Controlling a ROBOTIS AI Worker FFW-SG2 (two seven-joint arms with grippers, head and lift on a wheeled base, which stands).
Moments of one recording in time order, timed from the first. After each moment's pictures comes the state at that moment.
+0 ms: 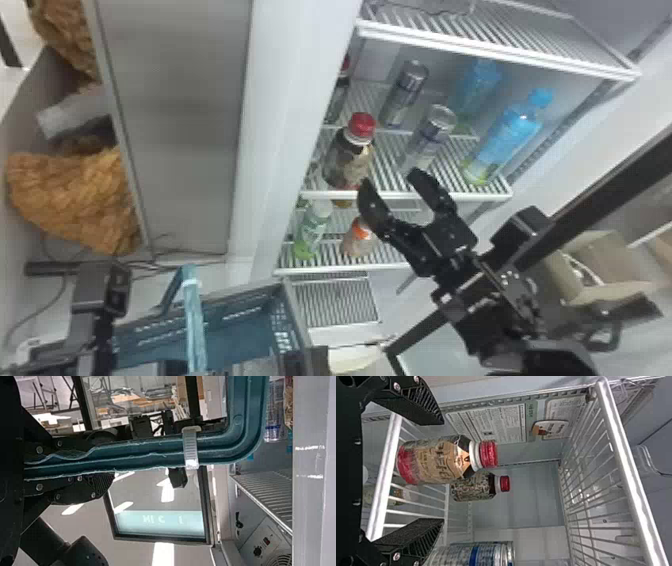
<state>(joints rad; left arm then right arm) 0.35 0.05 0.03 -2.05 1.28 1.52 -0.58 0.53 -0.07 -0.25 -2.18 -0.26 0.14 0.49</state>
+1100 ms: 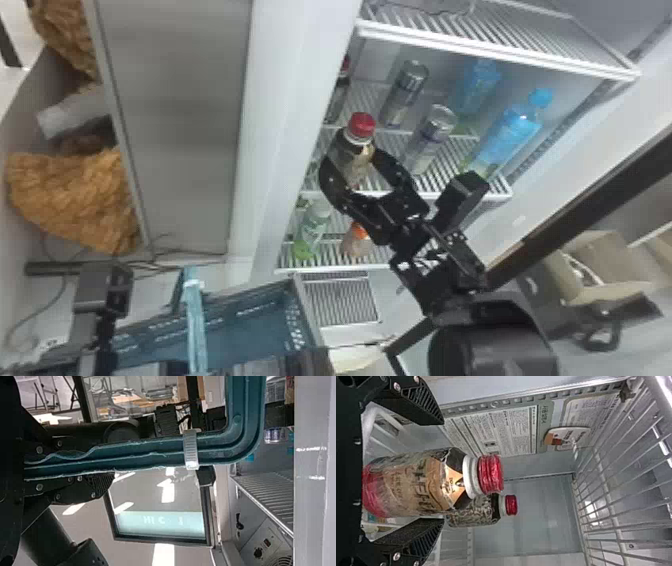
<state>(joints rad) 0.34 0.05 0.03 -2.04 1.28 1.52 -0.57 0.35 -0.09 -0.11 -2.03 -0.22 0.17 0.42</state>
